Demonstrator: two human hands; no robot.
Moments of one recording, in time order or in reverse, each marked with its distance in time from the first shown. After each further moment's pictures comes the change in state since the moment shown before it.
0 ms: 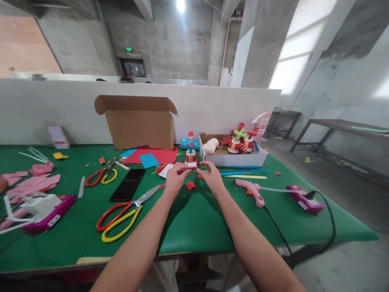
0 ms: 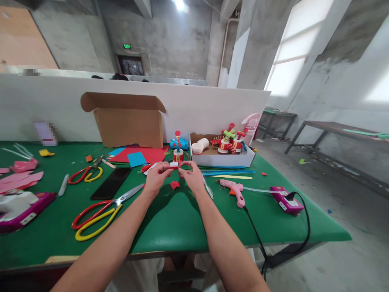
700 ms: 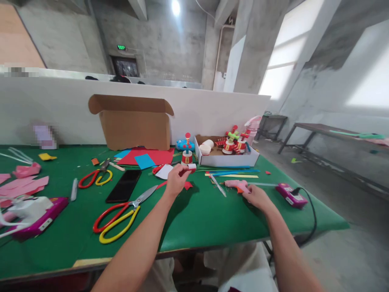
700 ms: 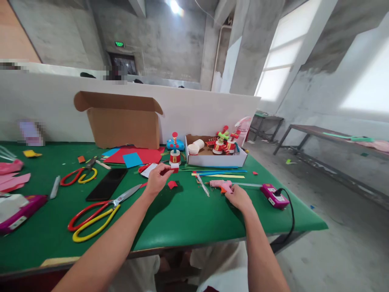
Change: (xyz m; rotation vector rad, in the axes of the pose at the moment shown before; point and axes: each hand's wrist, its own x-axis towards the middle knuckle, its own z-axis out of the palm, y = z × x) left_hand -0.009 0.011 0.005 0.208 -0.040 0.199; right_hand -0.057 -0.027 -0.162 -1.302 0.185 0.308
